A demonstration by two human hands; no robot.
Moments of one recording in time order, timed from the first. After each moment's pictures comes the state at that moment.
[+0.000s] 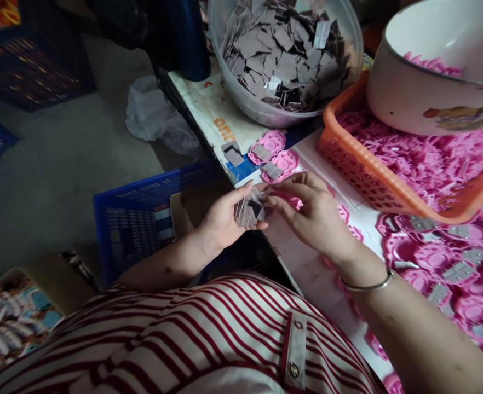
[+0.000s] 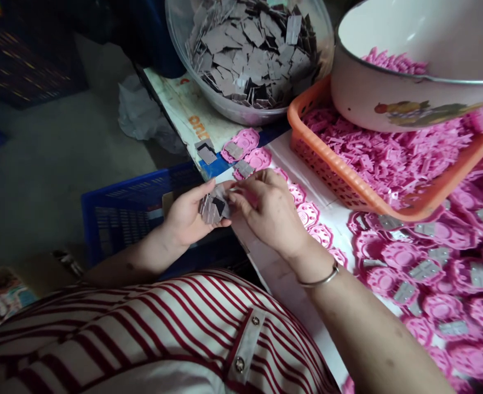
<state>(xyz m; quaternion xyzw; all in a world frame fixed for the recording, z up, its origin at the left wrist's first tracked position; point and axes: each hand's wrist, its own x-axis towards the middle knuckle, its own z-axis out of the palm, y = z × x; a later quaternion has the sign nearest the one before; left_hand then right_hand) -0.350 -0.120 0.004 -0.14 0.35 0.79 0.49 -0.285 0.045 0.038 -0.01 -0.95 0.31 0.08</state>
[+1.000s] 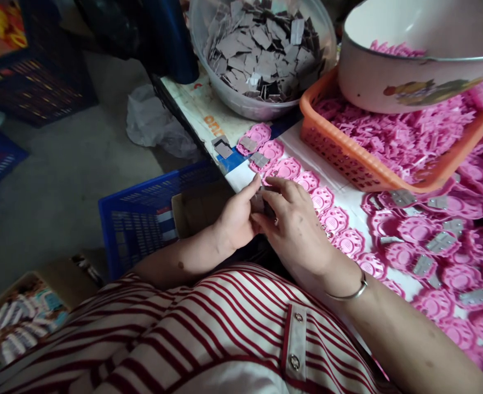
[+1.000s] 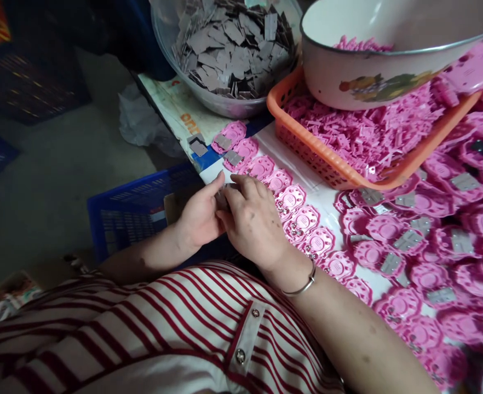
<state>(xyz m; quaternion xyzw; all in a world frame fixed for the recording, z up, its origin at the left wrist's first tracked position) -0.313 -0.090 0.023 -0.15 0.30 0.78 0.52 -0.239 0.012 0.048 0.00 -0.96 0.26 0.07</state>
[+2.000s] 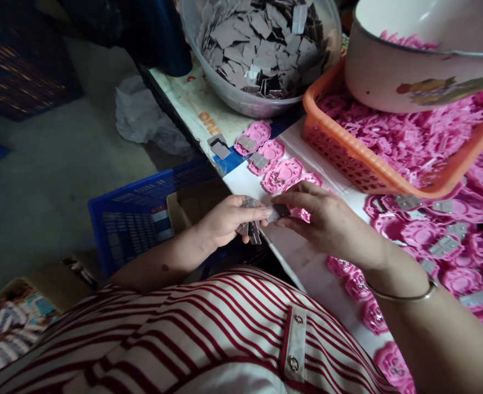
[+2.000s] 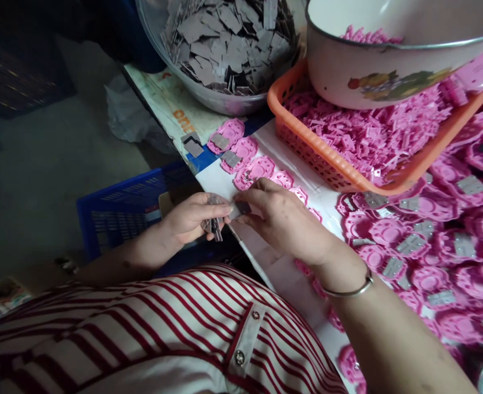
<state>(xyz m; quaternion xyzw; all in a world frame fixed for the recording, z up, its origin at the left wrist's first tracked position) -0.328 -0.116 0.002 -0.01 0.49 0.68 0.55 -0.244 0.066 0.065 0.05 -0.93 0.37 -0.05</state>
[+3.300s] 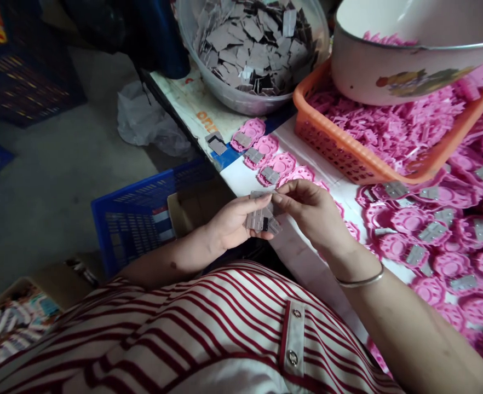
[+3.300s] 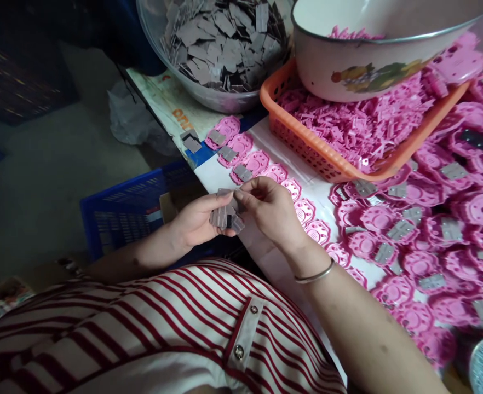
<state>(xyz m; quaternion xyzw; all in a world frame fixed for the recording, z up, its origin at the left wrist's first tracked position) -0.305 -0.110 0.005 -0.07 0.37 0.73 0.57 -0.234 0.034 0.045 -0.22 -0.71 0.67 -0.01</state>
